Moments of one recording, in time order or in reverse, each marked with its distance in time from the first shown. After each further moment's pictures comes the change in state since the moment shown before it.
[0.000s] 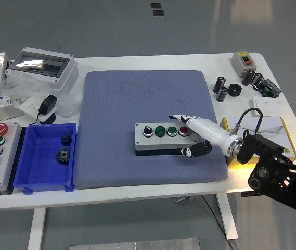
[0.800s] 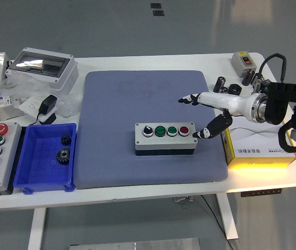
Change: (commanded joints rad) left arm 0.002 0.009 -0.013 0.000 0.003 0.010 0.008; right arm 0.289 -0.212 0.143 0.364 0.296 0.559 -0.490
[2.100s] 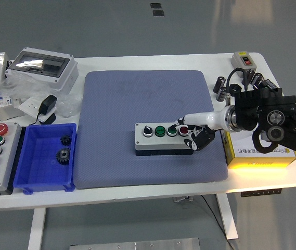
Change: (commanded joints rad) left arm -0.005 0.001 -0.005 0.000 0.004 0.000 0.005; right arm 0.072 0.156 -0.155 -0.147 0.023 0.065 -0.051
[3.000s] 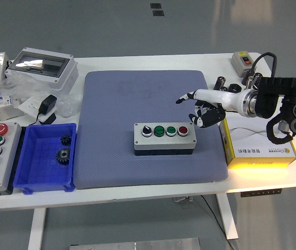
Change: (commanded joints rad) left arm 0.008 -0.013 0.007 0.000 -0.012 0.002 -0.004; right arm -0.278 0.036 0.453 -0.003 -0.164 -0.094 0.096
